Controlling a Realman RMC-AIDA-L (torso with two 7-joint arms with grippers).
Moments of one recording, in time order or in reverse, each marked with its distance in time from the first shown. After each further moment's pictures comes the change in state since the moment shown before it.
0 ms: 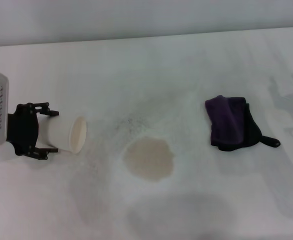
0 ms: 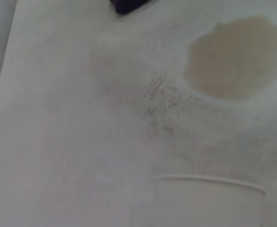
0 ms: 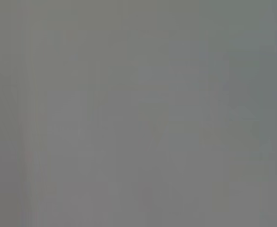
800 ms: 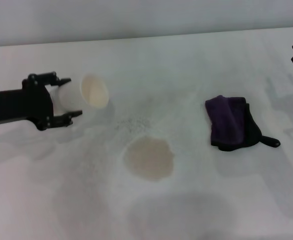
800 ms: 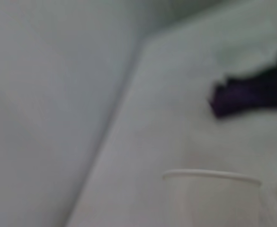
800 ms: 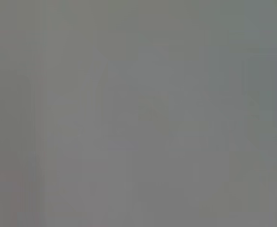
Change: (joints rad) left arm 0.070 -0.007 -0.025 -0.023 -0.398 -0.021 0.008; right arm -0.004 -0.004 -0.031 -0.012 -0.014 0.013 -0.005
